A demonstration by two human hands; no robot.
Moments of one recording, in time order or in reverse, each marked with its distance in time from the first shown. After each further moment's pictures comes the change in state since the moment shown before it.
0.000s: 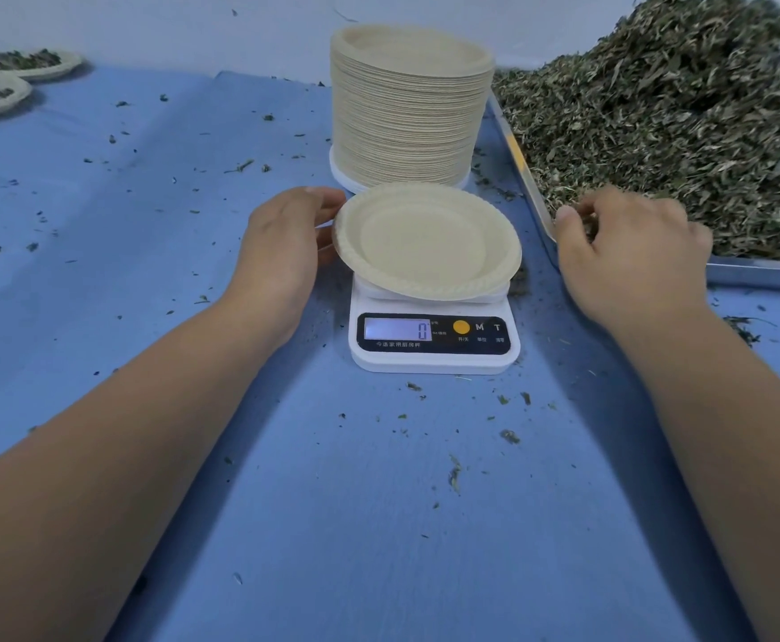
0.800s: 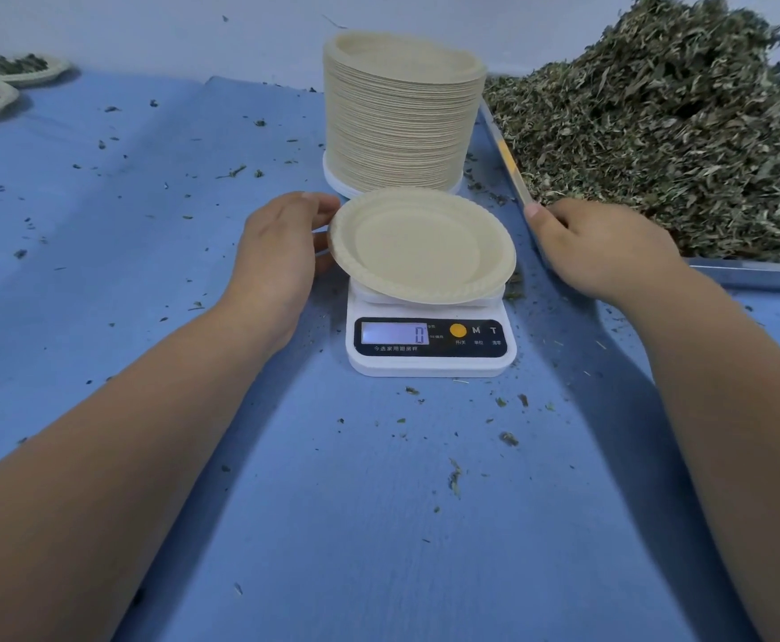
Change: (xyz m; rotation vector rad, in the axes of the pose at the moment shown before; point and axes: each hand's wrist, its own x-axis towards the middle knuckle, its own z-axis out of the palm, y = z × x) left_hand 0.007 -0.003 0.000 -0.016 0.014 -0.010; right_hand 0.037 0.008 0.012 0.036 -0.319 -0.083
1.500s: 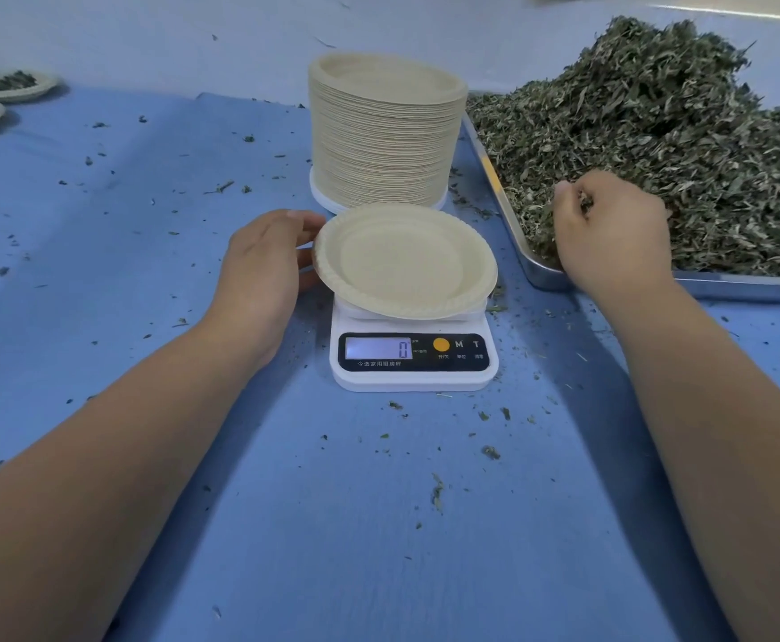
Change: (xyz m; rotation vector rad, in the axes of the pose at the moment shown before) left_hand -0.001 0.000 0.001 0.021 0.000 -0.003; right_hand 0.003 0.008 -0.002 0.314 0.463 0.042
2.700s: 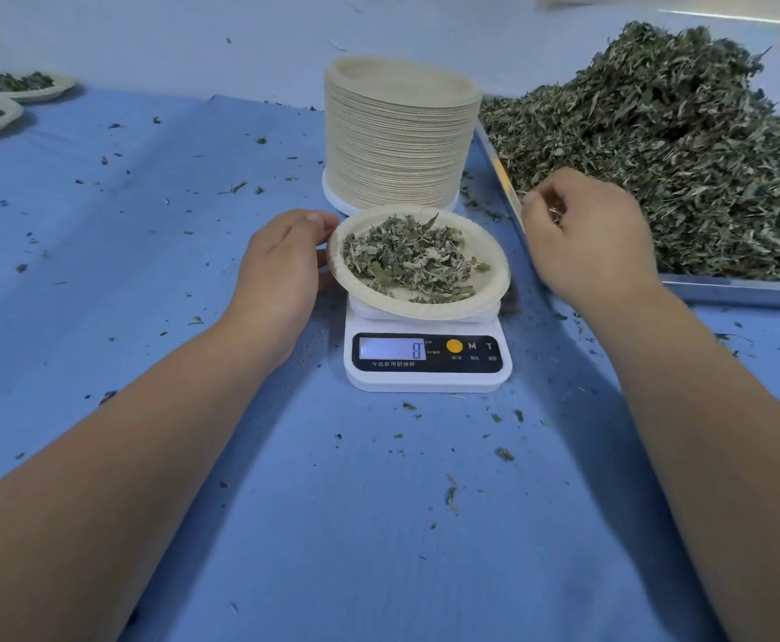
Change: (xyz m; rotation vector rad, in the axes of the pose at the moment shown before) left_hand 0.000 -0.002 -0.001 0.048 -0.014 0.058; right_hand -0.011 -0.035 0.000 0.012 -0.063 -0.160
